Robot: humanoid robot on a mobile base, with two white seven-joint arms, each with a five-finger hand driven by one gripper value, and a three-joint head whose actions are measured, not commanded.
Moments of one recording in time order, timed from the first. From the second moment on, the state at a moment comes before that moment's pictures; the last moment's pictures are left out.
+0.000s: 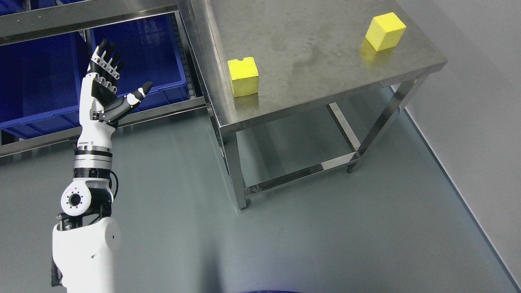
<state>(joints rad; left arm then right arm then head) -0.22 0.00 0.22 -1.60 0.18 -0.13 -0.24 0.00 0.00 0.00 0.00 0.00 -0.02 -0.03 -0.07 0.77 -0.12</state>
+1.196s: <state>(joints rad) -0.49 0.14 -0.05 -1.49 -0.14 -0.12 -0.60 0.00 0.00 0.00 0.00 0.00 -0.02 -0.03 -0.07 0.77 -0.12</state>
